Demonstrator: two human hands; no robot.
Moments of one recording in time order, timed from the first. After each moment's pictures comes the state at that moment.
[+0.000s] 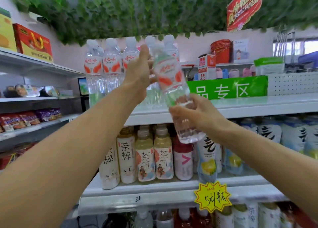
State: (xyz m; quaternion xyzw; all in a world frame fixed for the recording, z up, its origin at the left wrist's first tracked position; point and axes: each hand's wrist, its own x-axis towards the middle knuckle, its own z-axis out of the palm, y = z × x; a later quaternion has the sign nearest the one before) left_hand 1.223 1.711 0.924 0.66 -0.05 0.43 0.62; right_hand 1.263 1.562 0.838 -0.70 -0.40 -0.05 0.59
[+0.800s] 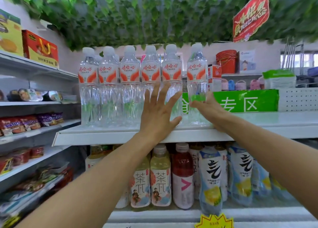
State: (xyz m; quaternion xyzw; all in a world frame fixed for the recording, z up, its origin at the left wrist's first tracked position) left_hand 1.325 1.750 0.853 0.83 -0.03 0.54 -0.15; right_hand 1.420 1.588 0.877 -0.74 -0.31 -0.14 0.58
